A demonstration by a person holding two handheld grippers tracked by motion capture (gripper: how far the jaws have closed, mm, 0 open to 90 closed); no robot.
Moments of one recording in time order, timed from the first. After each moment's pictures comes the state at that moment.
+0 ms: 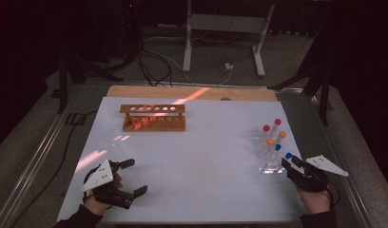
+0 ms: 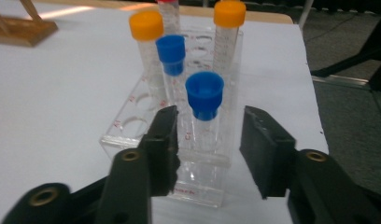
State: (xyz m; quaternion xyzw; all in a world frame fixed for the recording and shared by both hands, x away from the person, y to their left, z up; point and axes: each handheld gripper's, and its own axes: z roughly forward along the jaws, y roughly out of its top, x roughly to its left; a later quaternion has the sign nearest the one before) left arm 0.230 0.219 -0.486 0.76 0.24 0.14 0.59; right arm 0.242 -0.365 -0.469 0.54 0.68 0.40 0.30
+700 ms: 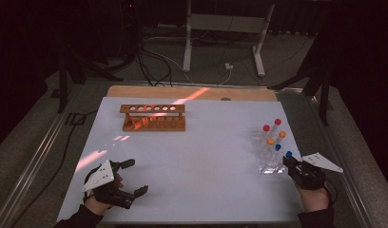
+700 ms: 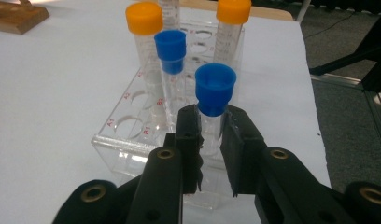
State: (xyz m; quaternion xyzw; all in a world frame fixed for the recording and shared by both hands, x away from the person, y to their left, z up) left arm 0.231 0.219 -0.487 0.76 0.25 0.14 0.59; right arm 0.249 -0.361 -0.469 0.53 0.69 0.37 0.30
